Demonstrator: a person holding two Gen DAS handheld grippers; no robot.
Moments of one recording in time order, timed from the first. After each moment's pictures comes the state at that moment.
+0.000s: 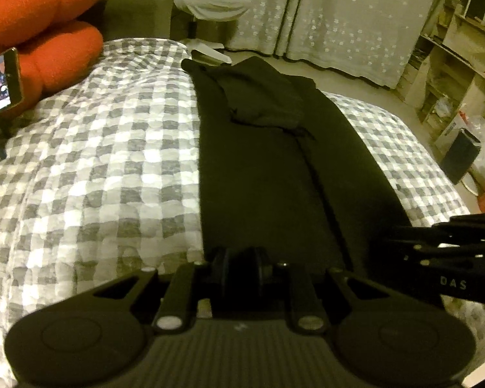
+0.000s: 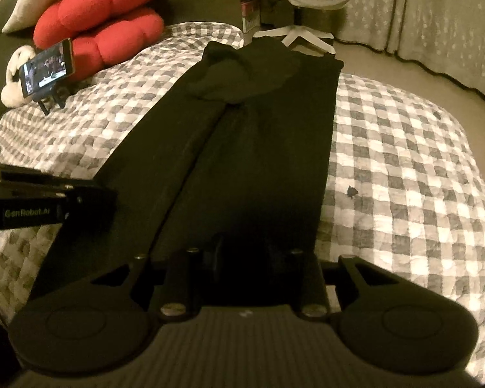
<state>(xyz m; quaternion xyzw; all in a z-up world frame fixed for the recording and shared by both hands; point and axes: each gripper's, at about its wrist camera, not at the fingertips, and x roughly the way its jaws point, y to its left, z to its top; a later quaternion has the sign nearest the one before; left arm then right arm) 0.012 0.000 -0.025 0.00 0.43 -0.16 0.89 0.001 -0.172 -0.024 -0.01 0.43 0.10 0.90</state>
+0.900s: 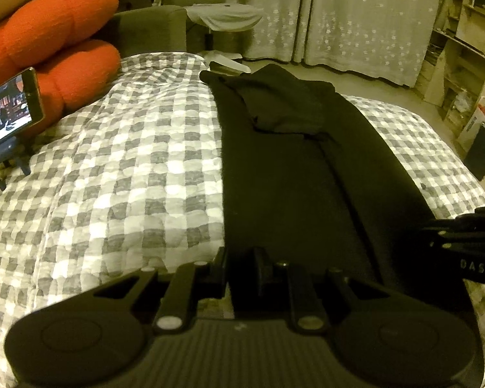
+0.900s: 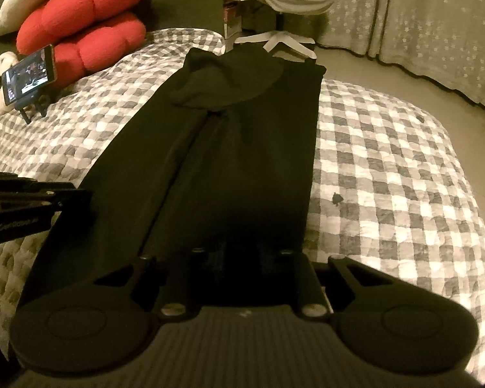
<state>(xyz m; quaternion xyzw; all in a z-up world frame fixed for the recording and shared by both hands) 0.010 0.001 -0.024 0.03 0.41 -0.12 0.90 0.007 -0.170 -0.024 -0.01 0.42 0.06 0.90</state>
